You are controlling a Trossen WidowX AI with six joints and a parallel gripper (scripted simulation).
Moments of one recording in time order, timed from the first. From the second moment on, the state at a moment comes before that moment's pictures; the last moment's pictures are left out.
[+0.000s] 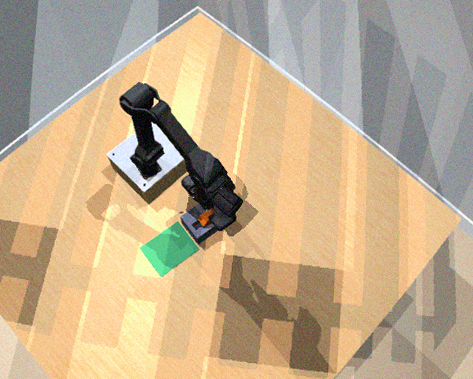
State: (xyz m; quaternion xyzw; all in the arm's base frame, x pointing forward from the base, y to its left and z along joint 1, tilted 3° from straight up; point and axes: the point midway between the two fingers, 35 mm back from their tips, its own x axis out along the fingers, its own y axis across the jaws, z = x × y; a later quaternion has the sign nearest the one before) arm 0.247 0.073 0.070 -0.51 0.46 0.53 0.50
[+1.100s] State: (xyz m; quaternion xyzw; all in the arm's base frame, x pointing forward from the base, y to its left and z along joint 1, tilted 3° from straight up) arm 0.246 0.076 0.011 -0.51 0.46 0.53 0.50
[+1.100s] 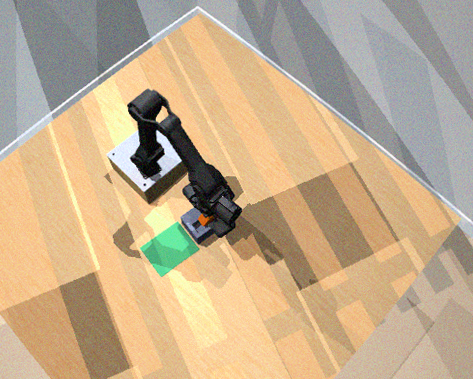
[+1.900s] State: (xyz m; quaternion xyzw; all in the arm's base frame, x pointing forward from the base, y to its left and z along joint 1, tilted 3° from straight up) arm 0.244 0.076 0.003 -0.51 0.46 0.53 0.49
